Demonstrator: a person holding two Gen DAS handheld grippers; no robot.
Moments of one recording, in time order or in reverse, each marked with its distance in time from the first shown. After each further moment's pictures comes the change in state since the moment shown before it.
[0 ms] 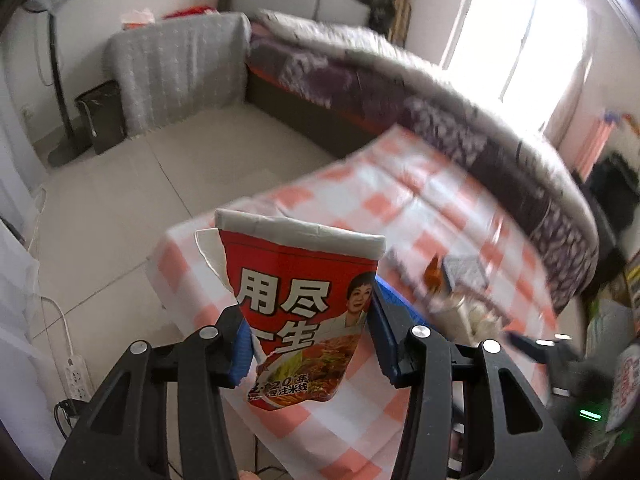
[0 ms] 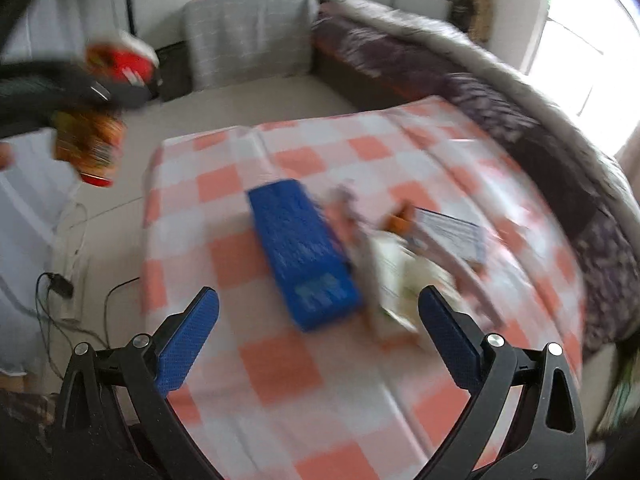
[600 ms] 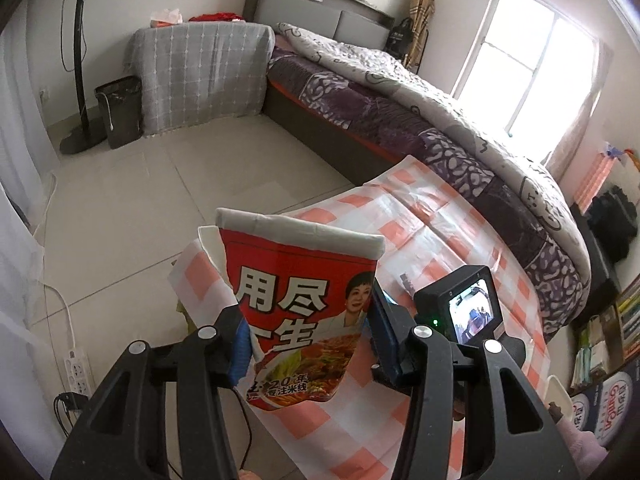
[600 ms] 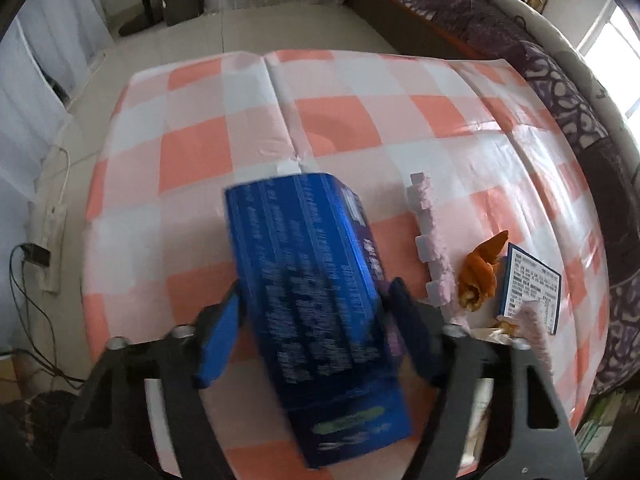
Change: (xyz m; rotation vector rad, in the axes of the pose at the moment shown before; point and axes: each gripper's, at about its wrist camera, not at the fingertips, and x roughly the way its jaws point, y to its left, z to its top) left arm -0.021 0.040 0.009 -0.079 -0.037 -0.009; right arm 0.118 0.023 0.046 -0.112 0.259 0.008
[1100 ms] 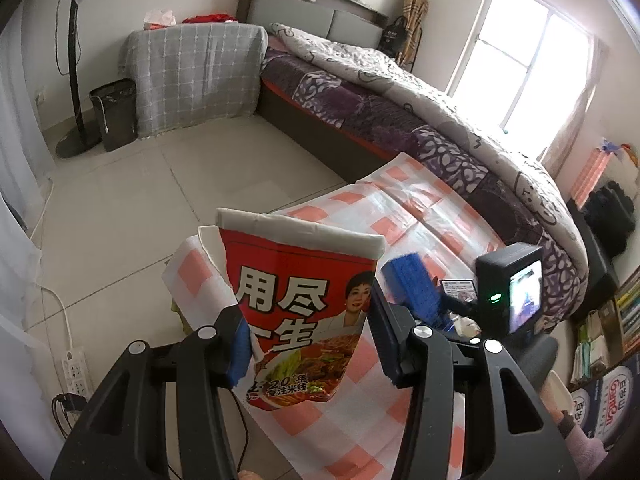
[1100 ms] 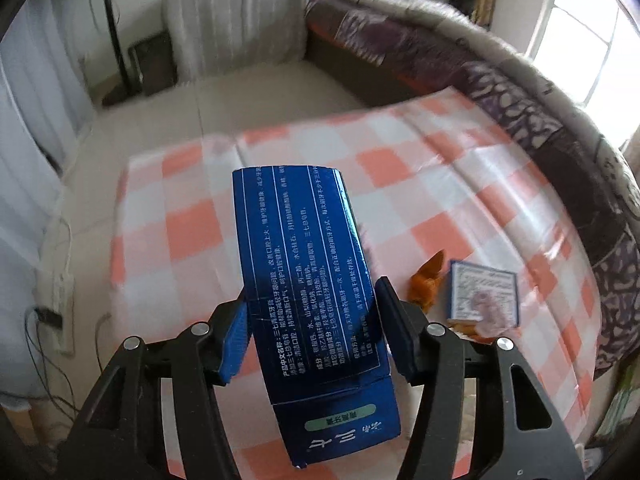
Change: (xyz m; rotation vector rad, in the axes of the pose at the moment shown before) left arm -0.001 -0.009 -0.006 0.023 -0.006 -0.015; right arm -0.069 -0.024 -0.009 0.174 -0.232 -0.020
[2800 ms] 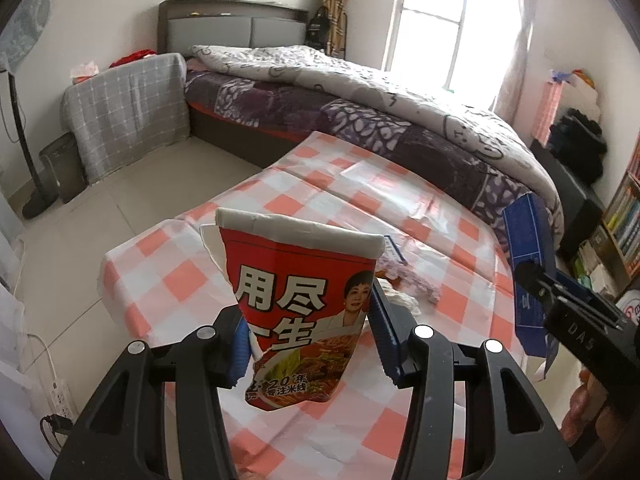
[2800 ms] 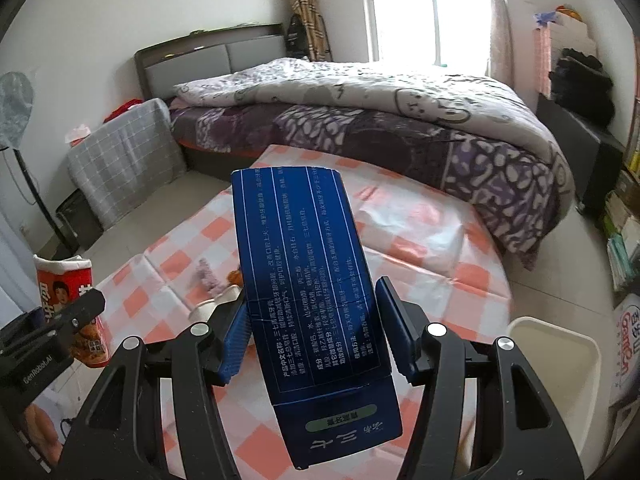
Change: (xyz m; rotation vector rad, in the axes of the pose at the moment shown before) left arm 0.002 -0.158 -0.064 0.242 -0.017 -0.070; right arm -0.167 -0.152 -0.121 0.491 -0.258 -0.206
